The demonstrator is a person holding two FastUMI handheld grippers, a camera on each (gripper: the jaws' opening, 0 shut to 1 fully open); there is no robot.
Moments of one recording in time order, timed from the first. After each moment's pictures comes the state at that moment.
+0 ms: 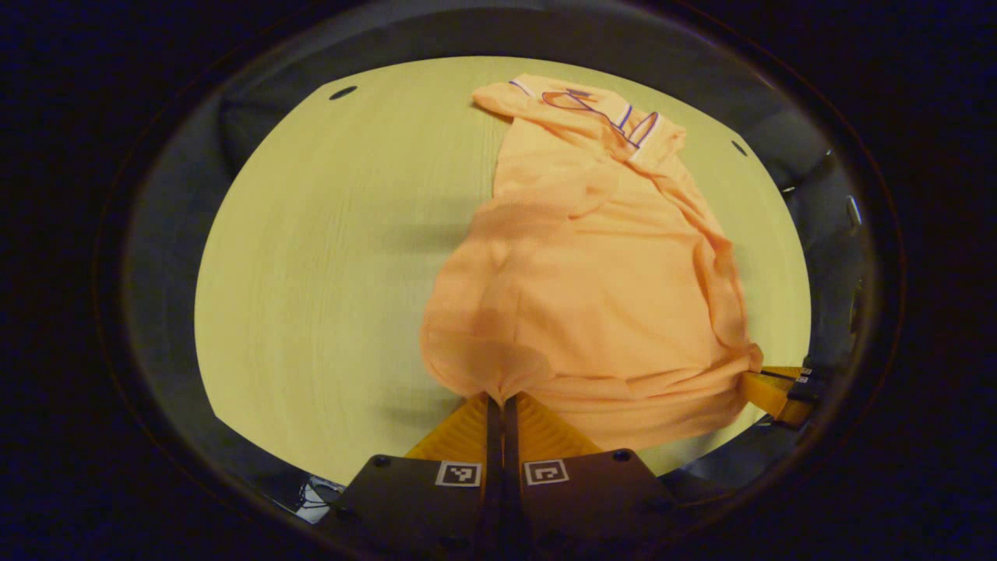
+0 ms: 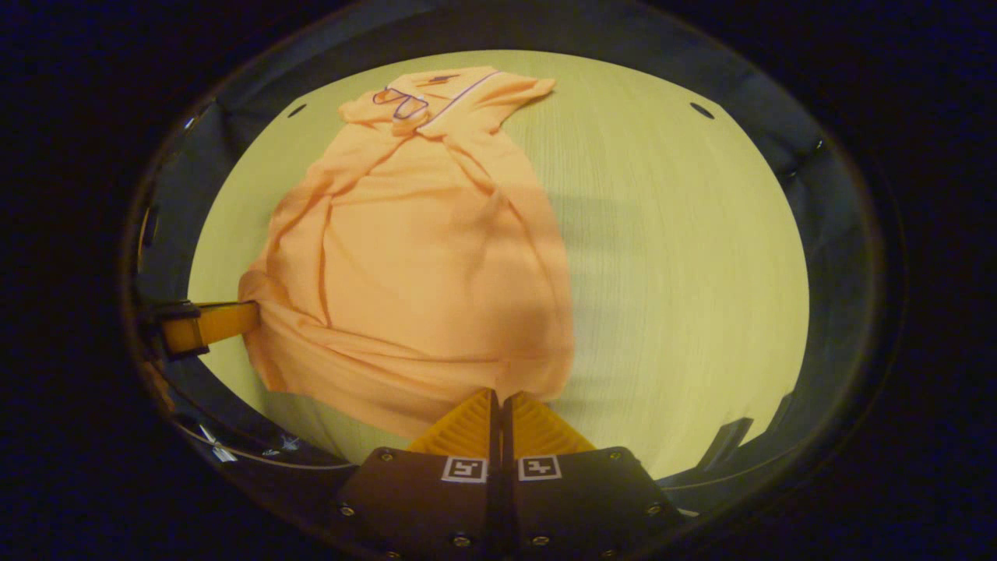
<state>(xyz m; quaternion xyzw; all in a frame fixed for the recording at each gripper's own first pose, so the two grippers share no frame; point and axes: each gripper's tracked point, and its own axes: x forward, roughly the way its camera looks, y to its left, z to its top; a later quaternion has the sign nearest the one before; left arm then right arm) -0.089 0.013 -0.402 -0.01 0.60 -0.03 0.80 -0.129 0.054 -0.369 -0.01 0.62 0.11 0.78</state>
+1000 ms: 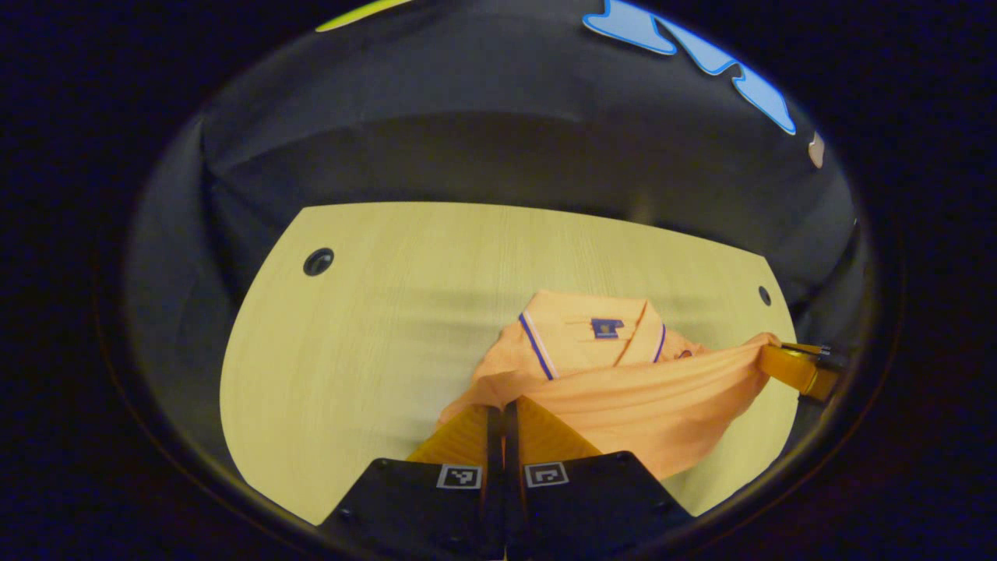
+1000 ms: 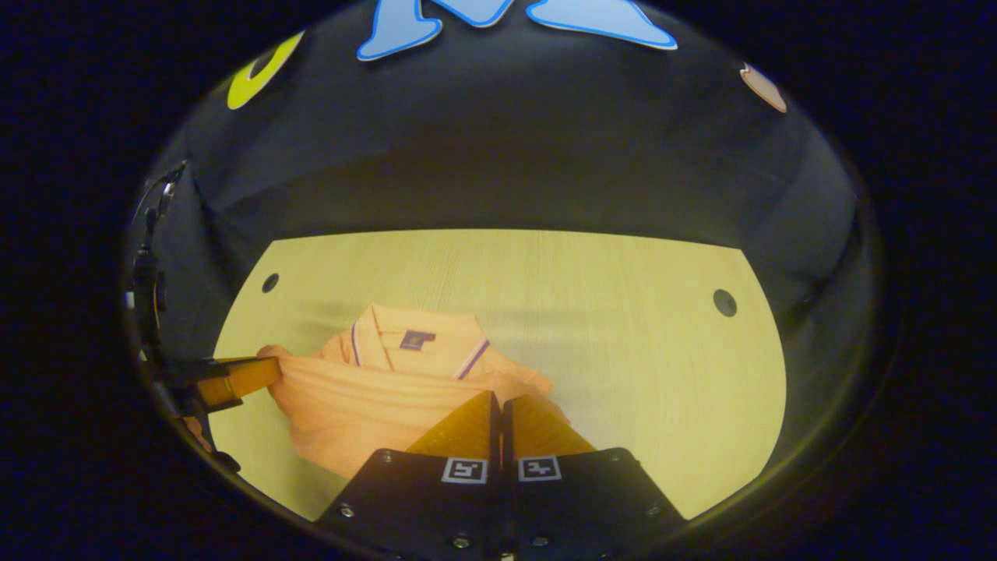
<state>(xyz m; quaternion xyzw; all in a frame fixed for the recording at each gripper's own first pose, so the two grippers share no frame) 0.223 0.000 -0.322 -0.01 0.44 -0.02 0.90 0.206 0.075 -0.264 0.03 0.43 0.09 0.90</state>
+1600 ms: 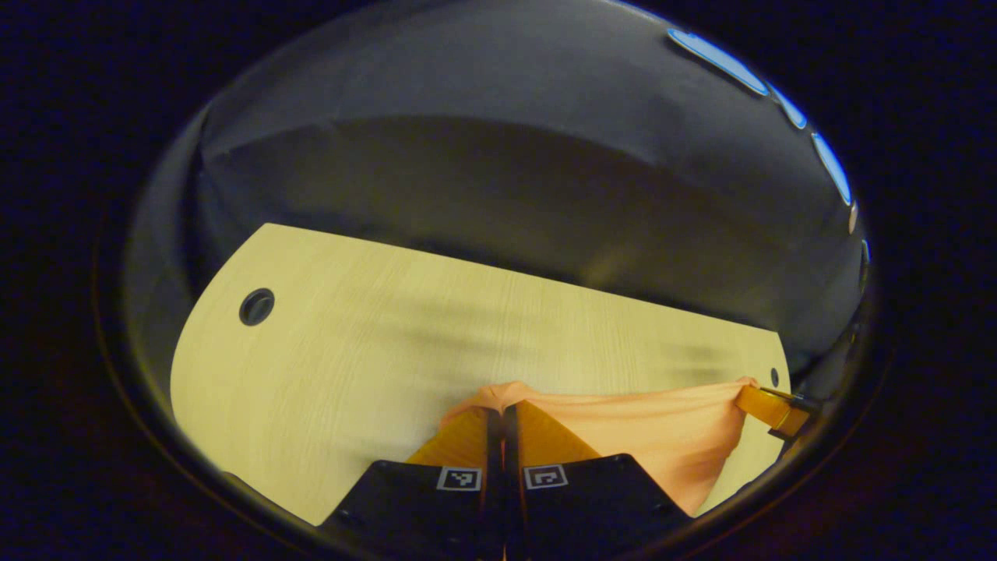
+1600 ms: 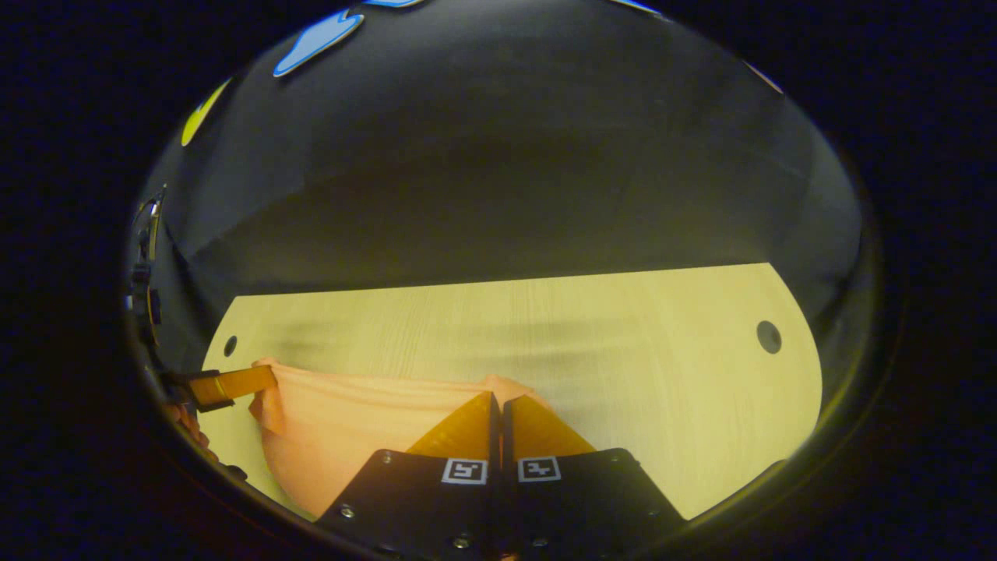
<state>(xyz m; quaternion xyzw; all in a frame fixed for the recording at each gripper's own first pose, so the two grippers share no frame) 0.371 -0.005 -0.362 -0.08 0.38 -0.02 0.92 0.329 0.084 -0.327 0.07 0.38 0.07 0.92</state>
